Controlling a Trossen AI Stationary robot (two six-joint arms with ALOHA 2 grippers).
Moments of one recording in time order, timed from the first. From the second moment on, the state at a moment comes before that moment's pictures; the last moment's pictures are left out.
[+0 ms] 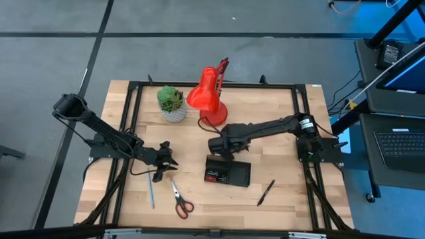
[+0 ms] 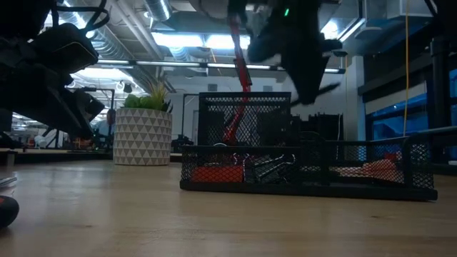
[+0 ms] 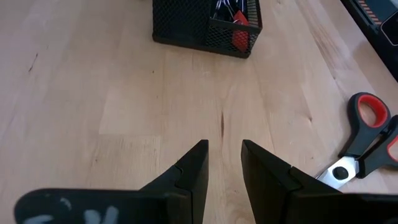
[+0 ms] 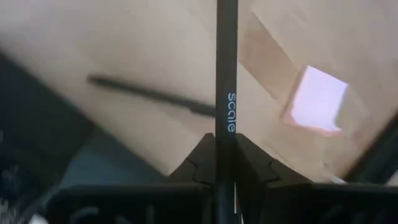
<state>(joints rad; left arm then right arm) -0.45 1.13 0.21 0.28 -0.21 -0.41 0.15 2.08 1.85 -1.55 0.24 1.00</state>
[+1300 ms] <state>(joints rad) -0.45 1.13 0.21 0.28 -0.33 -0.44 0.45 2.15 2.01 -1.56 0.79 -0.19</state>
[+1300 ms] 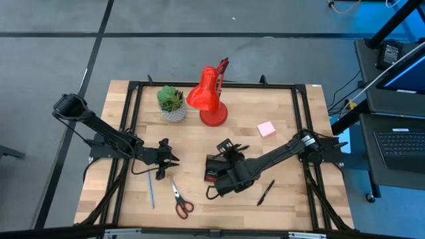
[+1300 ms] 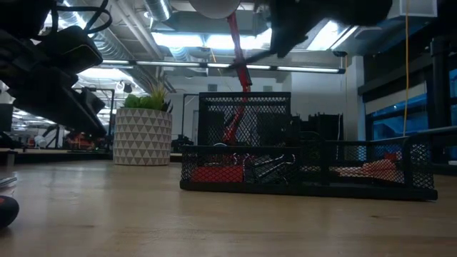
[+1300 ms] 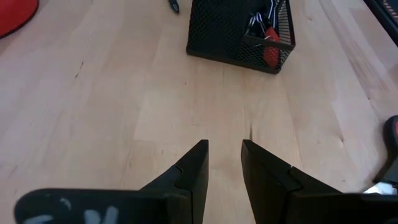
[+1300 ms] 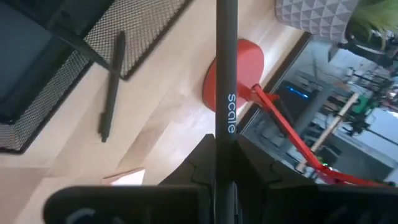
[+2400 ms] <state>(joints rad) -0.45 1.13 0.21 0.28 -0.35 -0.45 0.53 2.35 2.01 -1.56 1.02 -0.17</state>
